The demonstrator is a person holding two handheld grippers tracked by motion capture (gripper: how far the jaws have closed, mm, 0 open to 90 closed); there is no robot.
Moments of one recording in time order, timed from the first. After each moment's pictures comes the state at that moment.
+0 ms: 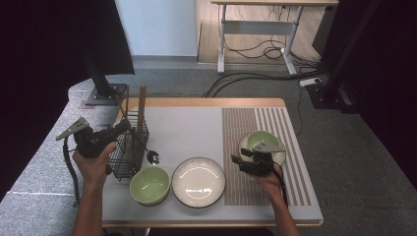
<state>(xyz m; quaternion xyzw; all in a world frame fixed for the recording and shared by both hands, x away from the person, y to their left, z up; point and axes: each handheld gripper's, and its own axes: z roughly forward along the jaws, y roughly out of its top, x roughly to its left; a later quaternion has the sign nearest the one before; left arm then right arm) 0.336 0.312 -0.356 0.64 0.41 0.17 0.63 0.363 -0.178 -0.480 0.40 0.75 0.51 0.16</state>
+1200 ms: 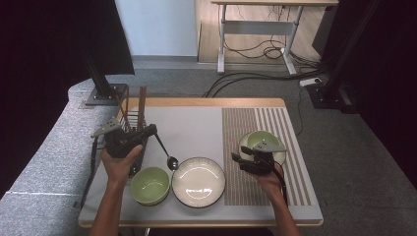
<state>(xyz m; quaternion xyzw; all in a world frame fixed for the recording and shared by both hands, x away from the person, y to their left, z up) 0.350 0.254 -0.369 0.68 0.38 0.13 0.62 0.359 -0.177 -0.469 0.39 0.74 0.52 0.18</state>
